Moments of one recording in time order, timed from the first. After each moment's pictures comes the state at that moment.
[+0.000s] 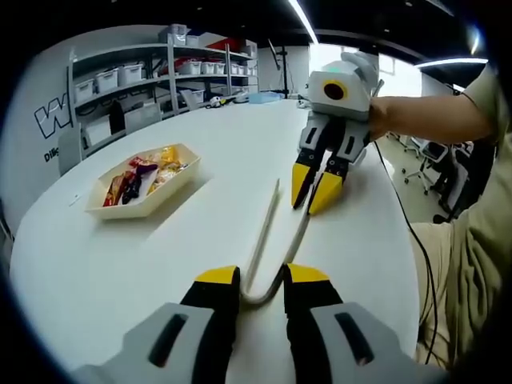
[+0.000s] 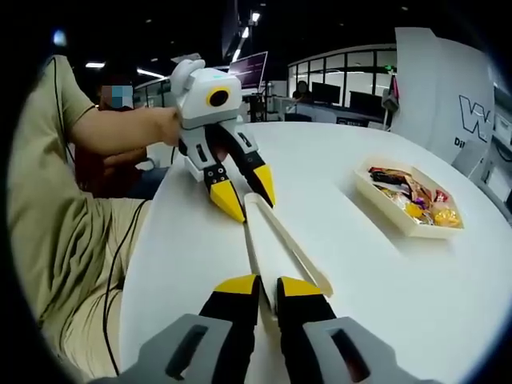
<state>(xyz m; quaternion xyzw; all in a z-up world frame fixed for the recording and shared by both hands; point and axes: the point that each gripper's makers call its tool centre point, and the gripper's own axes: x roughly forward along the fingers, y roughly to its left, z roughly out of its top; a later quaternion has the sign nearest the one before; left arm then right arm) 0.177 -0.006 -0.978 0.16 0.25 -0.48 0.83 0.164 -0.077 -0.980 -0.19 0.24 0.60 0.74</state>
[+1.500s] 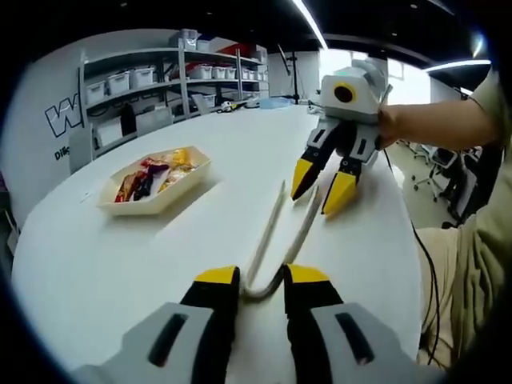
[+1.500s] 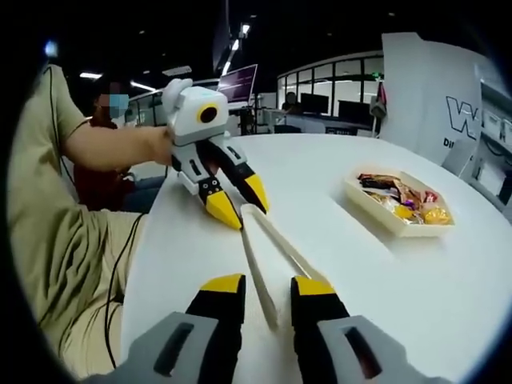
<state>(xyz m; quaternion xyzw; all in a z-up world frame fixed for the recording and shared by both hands) 0.177 0.002 -0.975 0.15 0.23 -0.45 0.85 0.165 -0.079 -0.971 -0.16 0.22 0.58 0.77</state>
